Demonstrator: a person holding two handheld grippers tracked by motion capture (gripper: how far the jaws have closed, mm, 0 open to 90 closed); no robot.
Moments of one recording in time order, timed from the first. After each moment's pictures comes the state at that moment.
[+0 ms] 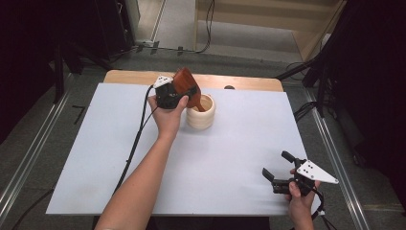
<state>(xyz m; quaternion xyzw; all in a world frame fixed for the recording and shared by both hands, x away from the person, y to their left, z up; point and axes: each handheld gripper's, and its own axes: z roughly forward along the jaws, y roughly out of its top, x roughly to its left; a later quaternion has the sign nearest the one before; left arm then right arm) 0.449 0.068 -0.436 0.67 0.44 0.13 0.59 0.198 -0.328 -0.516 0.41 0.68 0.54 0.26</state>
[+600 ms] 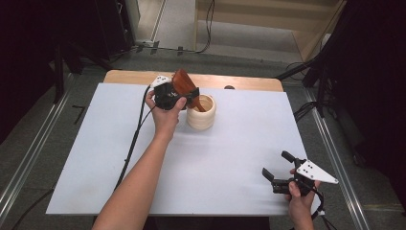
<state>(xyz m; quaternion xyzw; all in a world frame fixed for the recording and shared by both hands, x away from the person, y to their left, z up) 0.449 0.072 -0.434 0.67 0.42 0.11 0.60 0.198 -0.327 -0.516 0.41 0.68 0.54 0.26</state>
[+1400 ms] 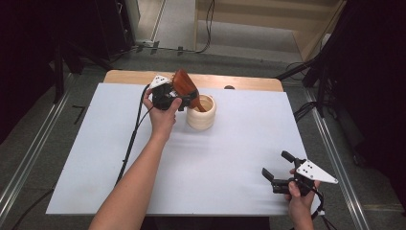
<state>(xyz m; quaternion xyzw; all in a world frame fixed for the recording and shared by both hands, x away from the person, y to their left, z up) 0.446 0.078 -0.432 0.68 0.41 0.13 0.59 0.198 -0.327 -0.516 0.41 0.68 0.54 0.26</state>
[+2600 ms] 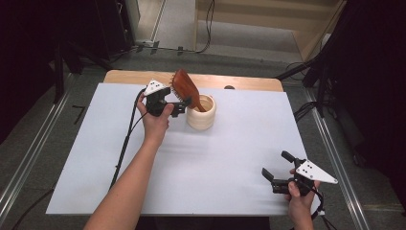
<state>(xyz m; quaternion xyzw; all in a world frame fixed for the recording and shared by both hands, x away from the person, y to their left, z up) 0.426 0.097 -0.434 0.70 0.39 0.16 0.58 0.198 -0.327 -0.516 0.41 0.69 0.54 0.26</state>
